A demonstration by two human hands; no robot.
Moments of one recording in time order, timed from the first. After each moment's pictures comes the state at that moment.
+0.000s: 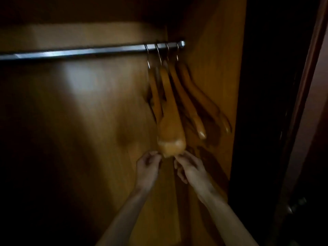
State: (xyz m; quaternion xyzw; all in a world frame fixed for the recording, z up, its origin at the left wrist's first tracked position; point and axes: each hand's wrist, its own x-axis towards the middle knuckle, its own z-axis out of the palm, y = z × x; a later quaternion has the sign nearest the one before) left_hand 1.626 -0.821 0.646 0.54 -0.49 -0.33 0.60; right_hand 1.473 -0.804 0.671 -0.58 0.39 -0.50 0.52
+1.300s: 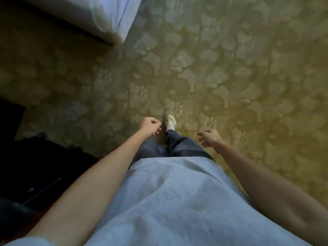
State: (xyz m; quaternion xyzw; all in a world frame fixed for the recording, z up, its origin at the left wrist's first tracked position) left_hand 1.310 -0.359 0.171 0.04 -0.79 -0.27 -0.54; right_hand 1.503 -0.171 0.158 0.60 0.54 -0.50 0.31
